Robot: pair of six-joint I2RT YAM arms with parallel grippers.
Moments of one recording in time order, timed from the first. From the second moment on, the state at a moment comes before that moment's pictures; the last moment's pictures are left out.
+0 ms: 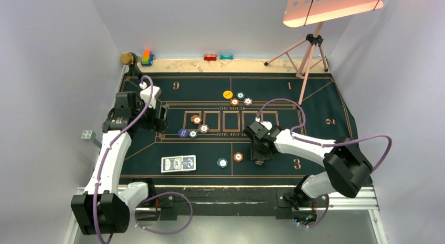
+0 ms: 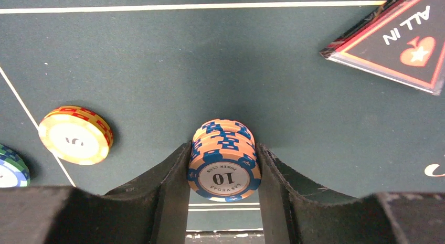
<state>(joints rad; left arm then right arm) 0.07 1.04 0.89 -0.67 0.31 0.23 0.79 1.42 0.75 -0.69 0.21 0.82</state>
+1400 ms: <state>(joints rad) 0.07 1.04 0.89 -0.69 0.36 0.26 0.48 1.25 0.65 -0.75 0.24 0.93</state>
